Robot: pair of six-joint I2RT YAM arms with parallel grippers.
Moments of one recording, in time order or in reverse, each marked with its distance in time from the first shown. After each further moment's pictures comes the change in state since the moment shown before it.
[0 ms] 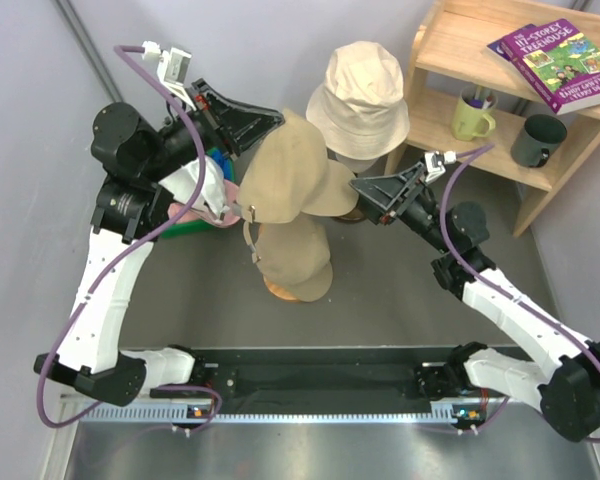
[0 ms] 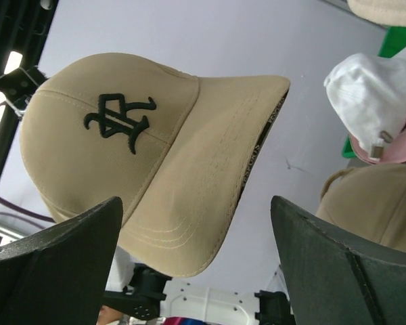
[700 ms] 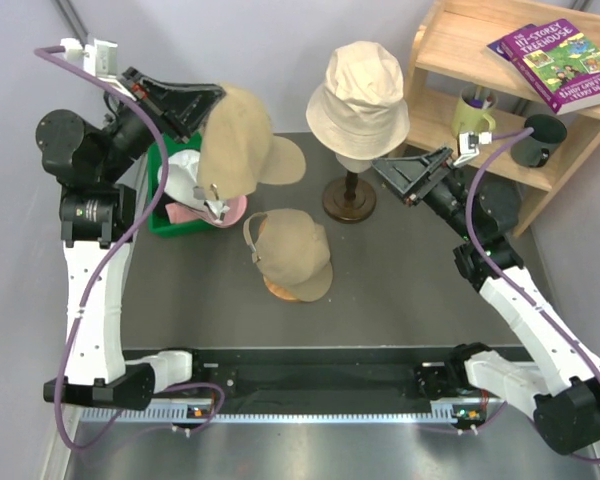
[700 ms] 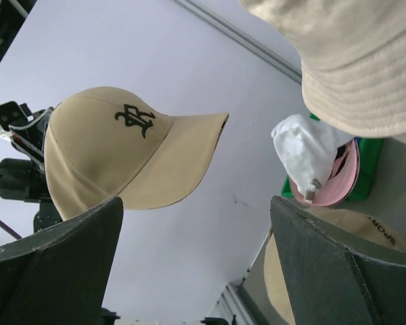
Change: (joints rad) left arm 0.311 -0.049 -0.001 0.071 0.018 -0.029; right arm -0.146 -0.056 0.158 -0.249 -0.016 -0.210
